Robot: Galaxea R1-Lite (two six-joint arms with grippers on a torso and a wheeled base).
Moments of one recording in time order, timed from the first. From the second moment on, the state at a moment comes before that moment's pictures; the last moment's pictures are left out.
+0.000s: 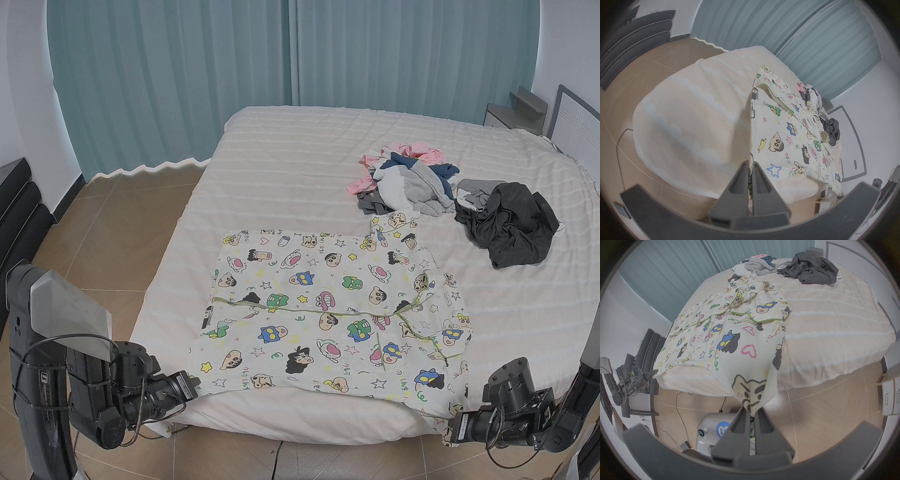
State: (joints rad) left arm -0.21 2.34 -0.16 -1.55 -0.15 -0.64; right arm 0.52 1.90 -0.02 -0.94 -0.16 0.61
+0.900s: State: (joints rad) left arm -0.19 2.22 -0.18 -1.55 -0.19 -0.61; right arm 0.44 1.85 -0.03 -1.13 -0.13 0.61
